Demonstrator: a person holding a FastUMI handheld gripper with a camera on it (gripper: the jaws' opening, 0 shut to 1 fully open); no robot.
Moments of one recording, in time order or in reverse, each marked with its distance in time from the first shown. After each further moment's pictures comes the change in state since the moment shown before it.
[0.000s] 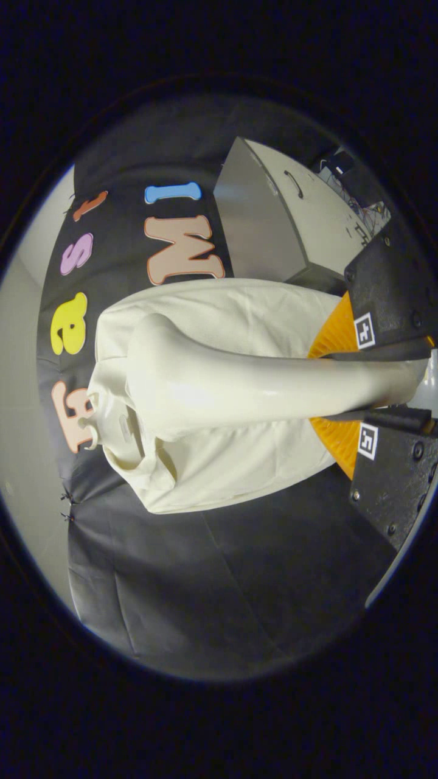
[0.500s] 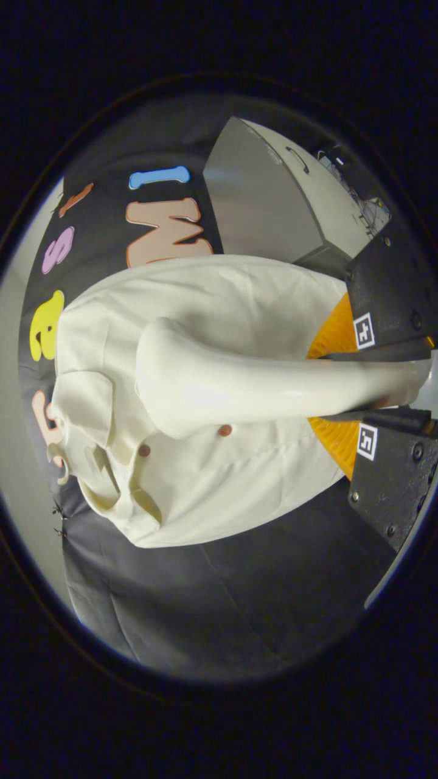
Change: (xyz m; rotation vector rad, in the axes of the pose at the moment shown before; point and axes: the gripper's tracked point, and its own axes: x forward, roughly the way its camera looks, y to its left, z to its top) arm 0.080 -0.027 -0.027 0.058 0.078 0.040
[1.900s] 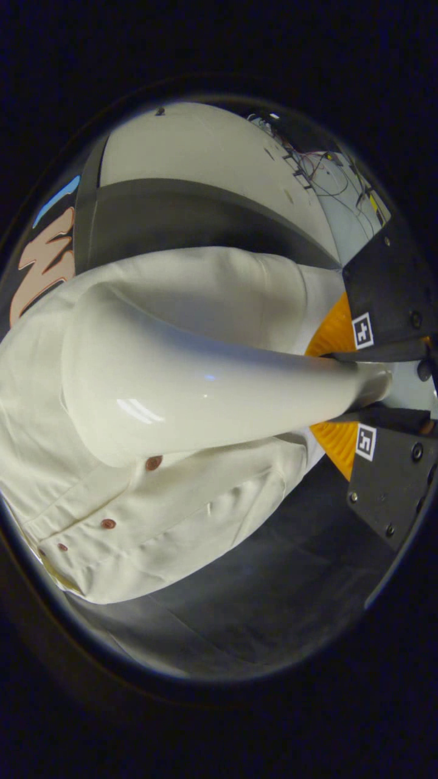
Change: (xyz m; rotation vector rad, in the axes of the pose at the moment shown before) arm 0.047 -0.061 -0.216 0.195 0.356 0.079
